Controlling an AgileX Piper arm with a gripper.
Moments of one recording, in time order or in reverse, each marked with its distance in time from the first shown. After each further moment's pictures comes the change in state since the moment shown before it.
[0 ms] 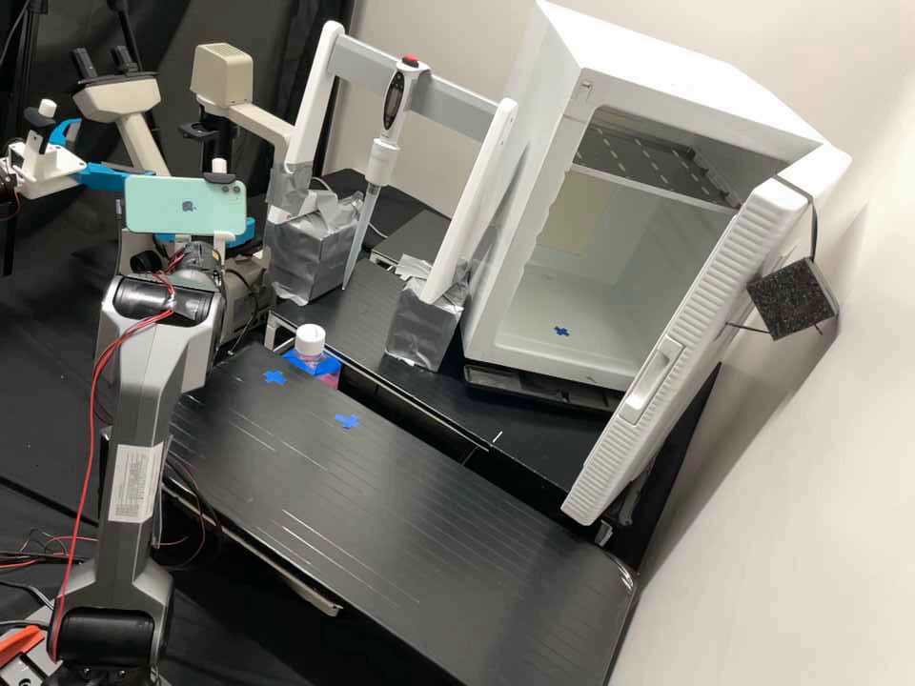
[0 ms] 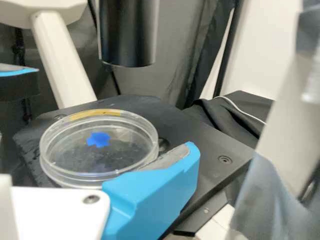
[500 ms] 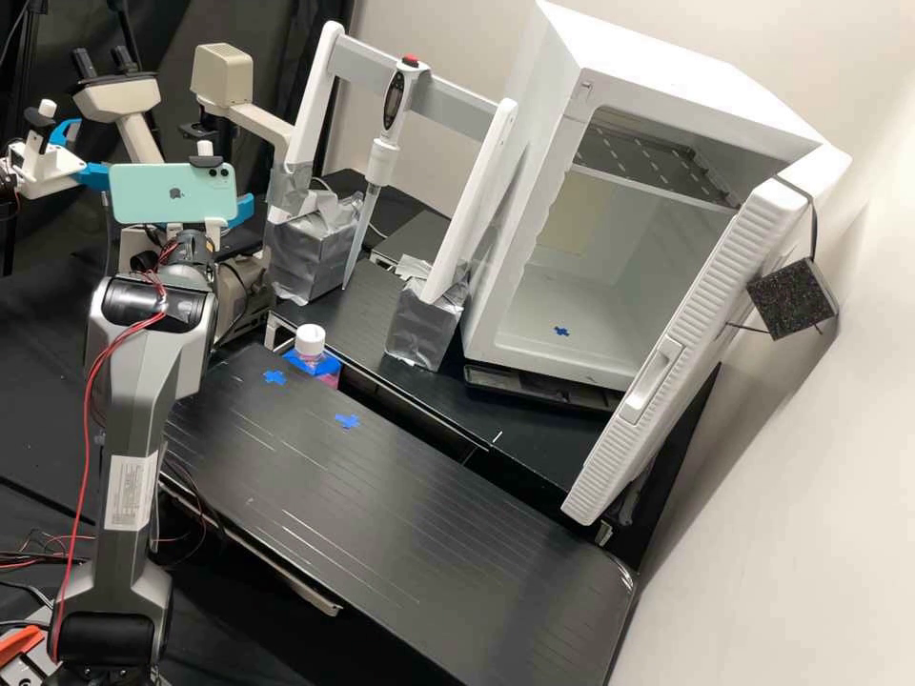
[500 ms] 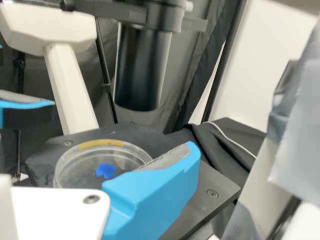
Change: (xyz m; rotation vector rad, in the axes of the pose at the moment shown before) arm -0.013 0.009 -0.019 -0.081 0.024 0.062
